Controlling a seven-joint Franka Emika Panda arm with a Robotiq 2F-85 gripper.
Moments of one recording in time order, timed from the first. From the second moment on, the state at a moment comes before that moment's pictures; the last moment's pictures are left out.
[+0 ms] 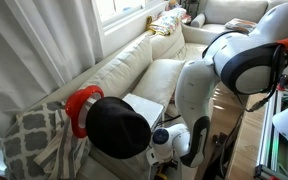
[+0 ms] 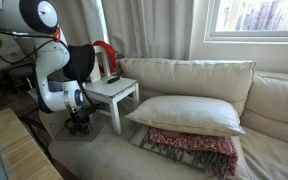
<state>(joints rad) 0.51 1.43 0.09 -1.66 -0.53 2.94 -0.78</state>
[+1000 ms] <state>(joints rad) 0.32 1.15 0.07 -2.02 -0.58 3.02 -0.78</state>
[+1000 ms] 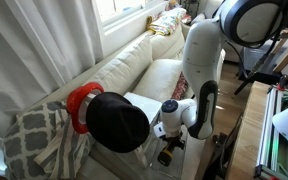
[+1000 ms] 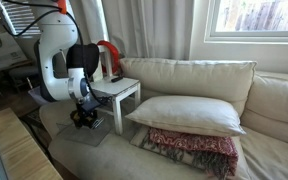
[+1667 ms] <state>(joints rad) 0.32 1.11 0.13 -2.07 -0.58 3.03 -0.78</state>
